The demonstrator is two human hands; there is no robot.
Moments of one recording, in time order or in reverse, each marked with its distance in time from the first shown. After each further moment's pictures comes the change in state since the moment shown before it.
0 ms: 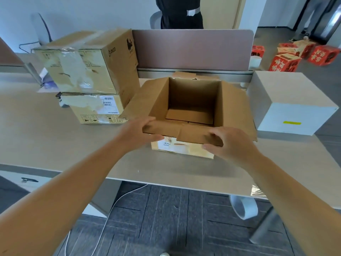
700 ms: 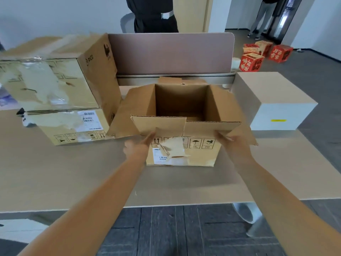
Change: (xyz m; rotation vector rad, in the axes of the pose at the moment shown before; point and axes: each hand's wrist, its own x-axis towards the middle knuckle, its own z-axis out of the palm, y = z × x) left_hand 0.058 -0.034 0.057 -0.955 0.130 -0.552; right_hand 0.041 -0.001 0.037 0.970 0.429 0.720
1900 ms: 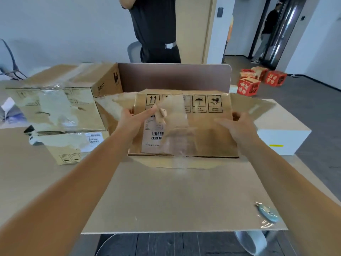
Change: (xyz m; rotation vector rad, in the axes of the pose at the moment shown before) left_hand 0.004 0.130 -0.018 0.040 -0.118 0.253; right_hand 0.035 -0.095 -0.008 -0.013 -0.017 -0.180
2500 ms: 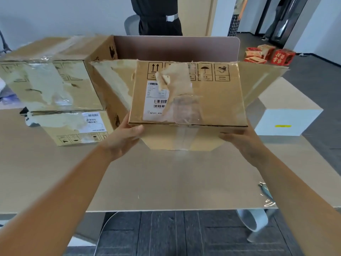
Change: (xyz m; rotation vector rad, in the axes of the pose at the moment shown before) left_hand -0.014 -0.078 -0.037 -0.215 -0.582 0.004; right_hand -0.025 0.072 -0.007 0.193 -0.411 -0.024
